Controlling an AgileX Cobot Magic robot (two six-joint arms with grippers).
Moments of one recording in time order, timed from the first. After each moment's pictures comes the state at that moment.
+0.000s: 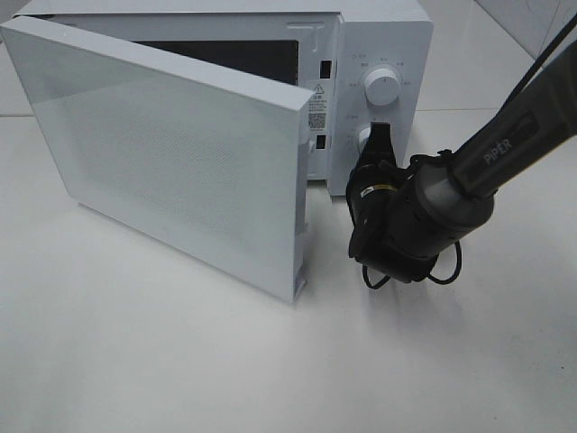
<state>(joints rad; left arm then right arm) -0.01 0.00 -0.51 -0.05 1.04 -0.02 0.62 2.24 -0.99 0.89 -0.99 1.20</state>
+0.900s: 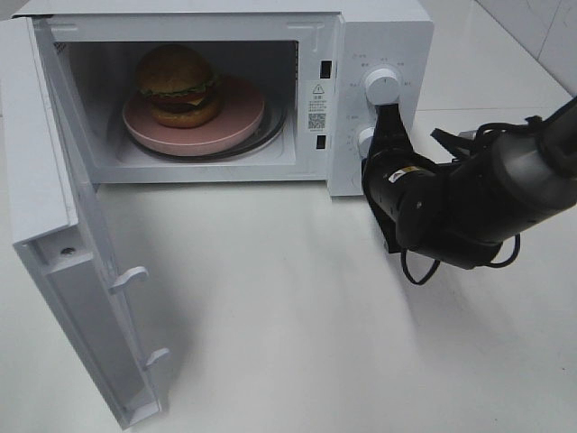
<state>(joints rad) -0.01 0.00 -0.51 -0.05 1.04 -0.02 0.60 2.02 -0.81 0.74 -0.84 1.10</state>
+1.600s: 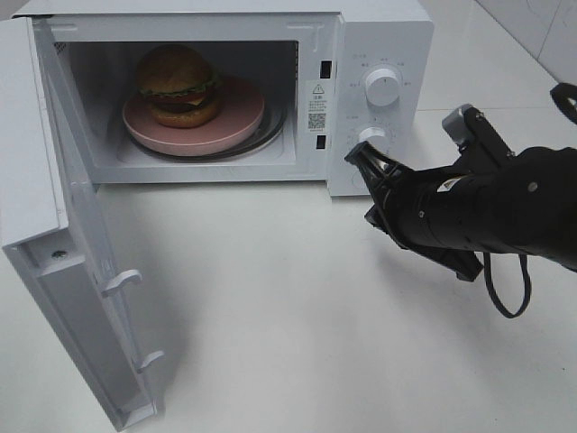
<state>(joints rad) -0.01 0.00 -0.51 -0.05 1.04 -0.02 0.60 1.68 -0.62 0.71 -0.37 0.43</state>
